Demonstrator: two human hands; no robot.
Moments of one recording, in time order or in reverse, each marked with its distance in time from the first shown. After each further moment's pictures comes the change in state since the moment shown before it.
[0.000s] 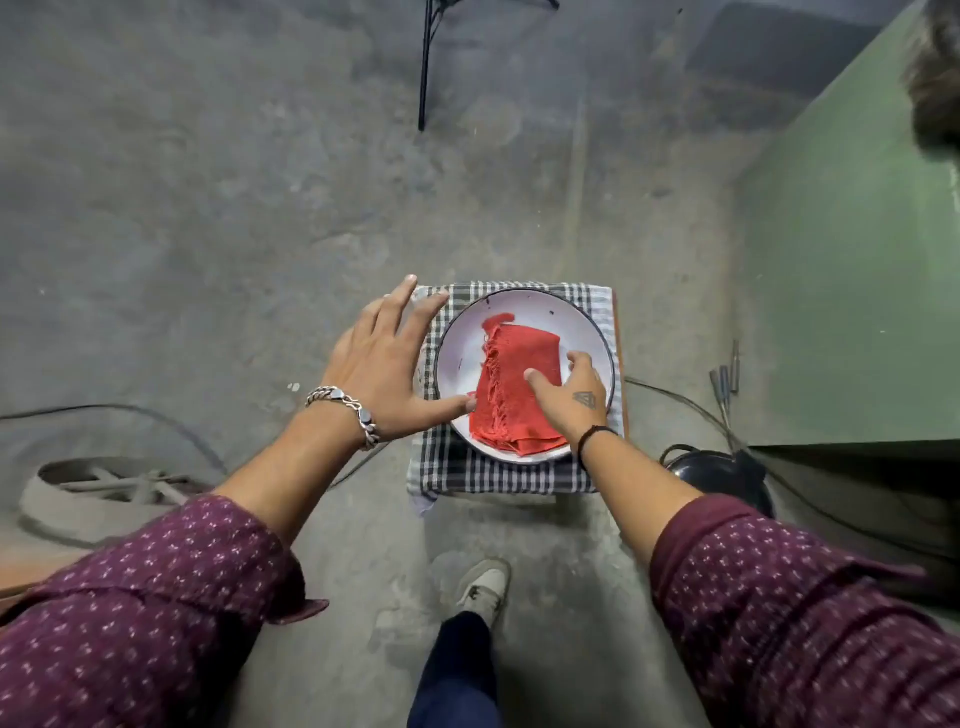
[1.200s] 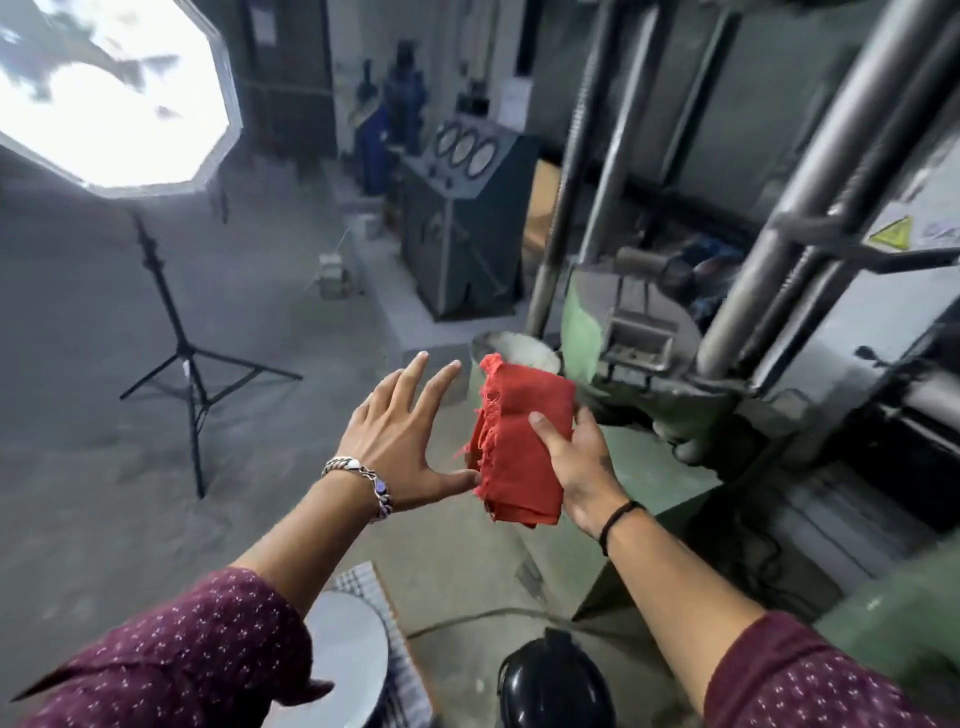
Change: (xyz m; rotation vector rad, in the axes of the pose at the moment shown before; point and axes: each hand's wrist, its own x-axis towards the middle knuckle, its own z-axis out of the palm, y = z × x) left_hand -0.057 0.471 -0.227 0.058 0.355 0.884; right_hand -0.270 -0.057 -0.525 0.978 0.605 -0.434
